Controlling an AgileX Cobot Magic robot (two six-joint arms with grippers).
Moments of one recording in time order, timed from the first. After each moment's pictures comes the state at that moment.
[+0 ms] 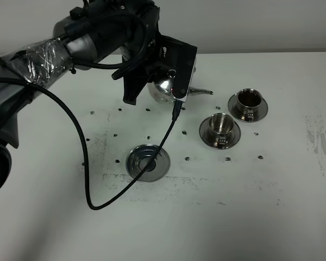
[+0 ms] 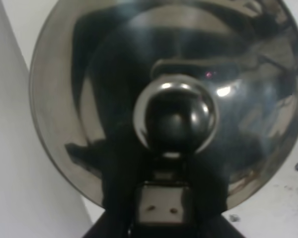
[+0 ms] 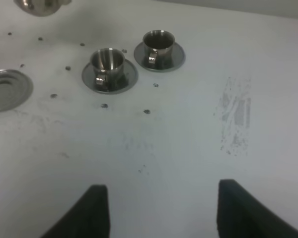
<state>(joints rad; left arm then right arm) -0.62 2.17 -1.97 0.32 0.95 1.20 -0.01 -0.01 -0.52 0.16 1.12 -0.15</state>
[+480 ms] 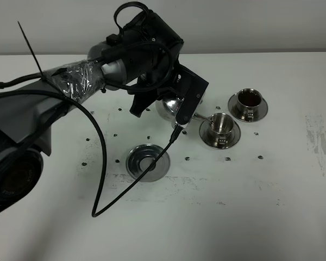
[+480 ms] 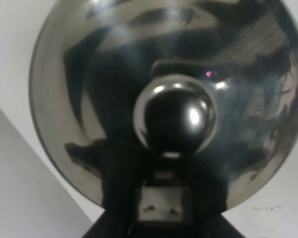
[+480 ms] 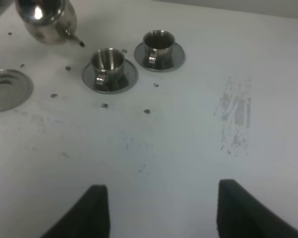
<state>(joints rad) -0.66 2.27 -1.97 0.39 0.90 1.32 -0.01 -0.01 -0.52 0.16 1.12 -0.15</state>
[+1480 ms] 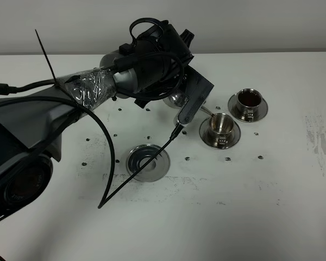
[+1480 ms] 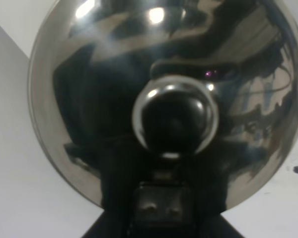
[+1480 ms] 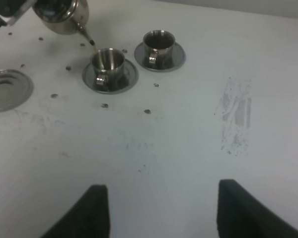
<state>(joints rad) -0.70 2.29 -1.97 0.58 0.79 1.27 -0.01 -0.01 -0.52 0.17 1.12 -0.15</state>
